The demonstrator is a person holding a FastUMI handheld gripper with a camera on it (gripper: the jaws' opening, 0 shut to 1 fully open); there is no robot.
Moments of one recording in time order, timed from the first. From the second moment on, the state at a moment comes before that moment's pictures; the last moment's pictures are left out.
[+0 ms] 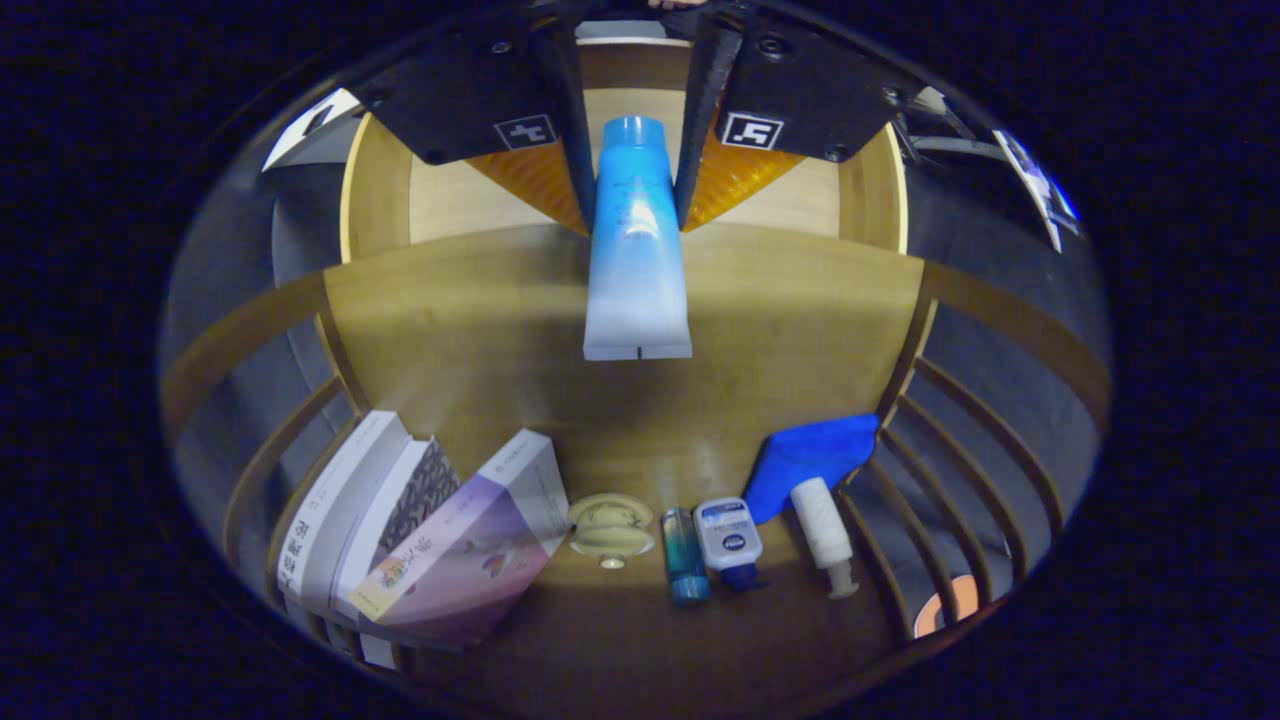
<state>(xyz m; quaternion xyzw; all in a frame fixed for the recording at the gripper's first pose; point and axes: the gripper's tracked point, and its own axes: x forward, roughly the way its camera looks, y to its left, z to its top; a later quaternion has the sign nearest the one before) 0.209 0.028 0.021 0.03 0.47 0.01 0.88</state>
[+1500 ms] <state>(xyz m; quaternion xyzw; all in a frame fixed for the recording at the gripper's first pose) 0.226 0.037 0.053 0.03 0.29 0.03 0.95</state>
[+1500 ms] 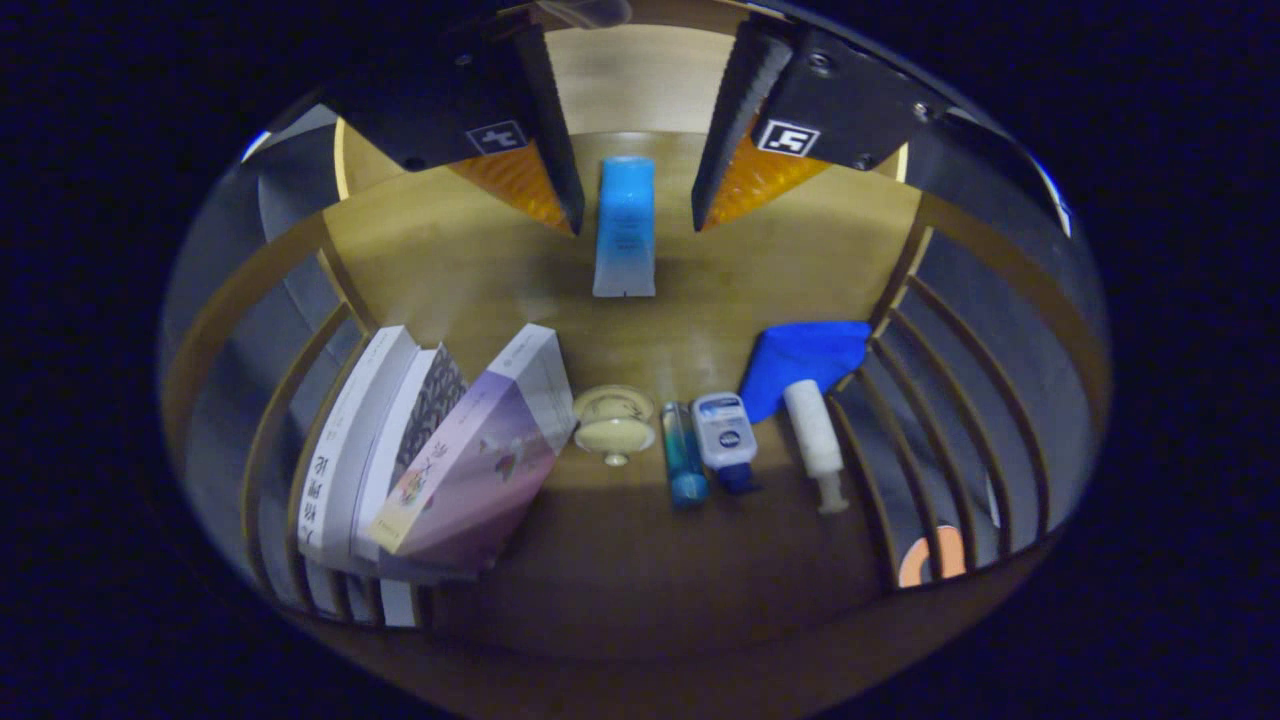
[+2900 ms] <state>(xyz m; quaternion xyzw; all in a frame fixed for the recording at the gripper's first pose) -0.014 0.023 0.035 0.02 -0.04 0.04 1.00</state>
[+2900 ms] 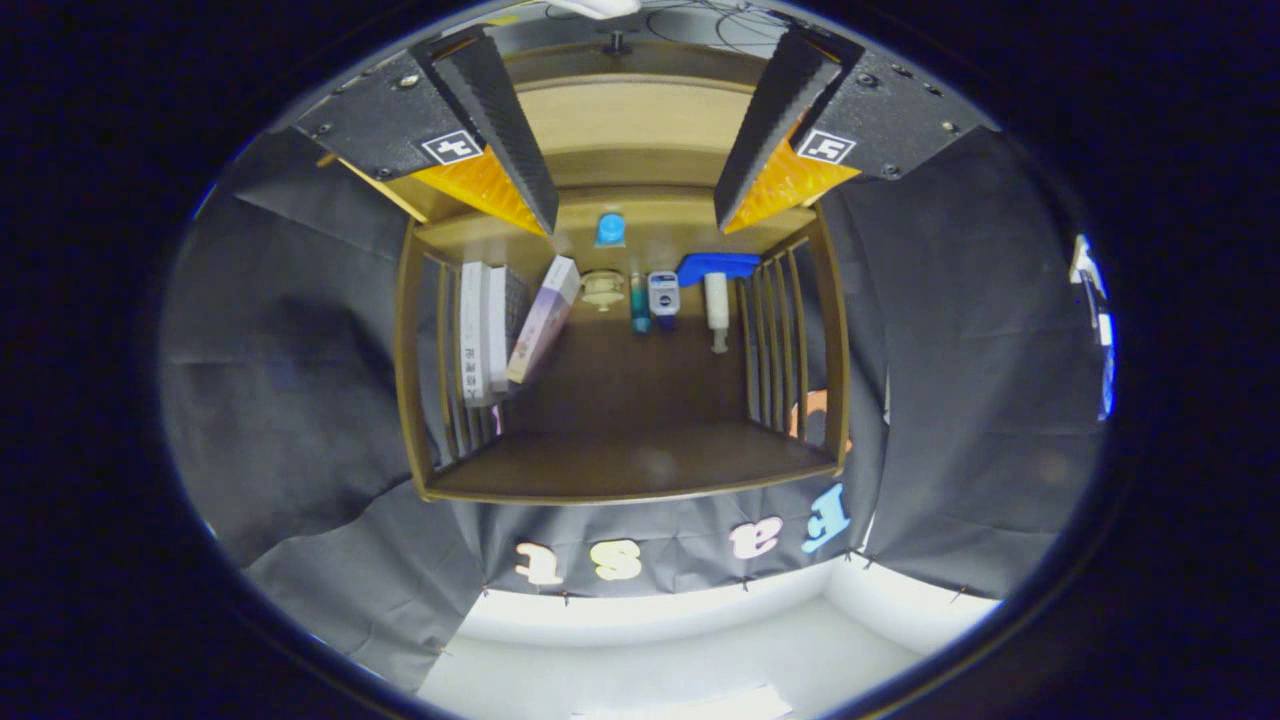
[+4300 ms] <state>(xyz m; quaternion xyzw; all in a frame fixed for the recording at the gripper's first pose) -0.001 0.019 -0.156 0.00 0.05 0.00 1.00</state>
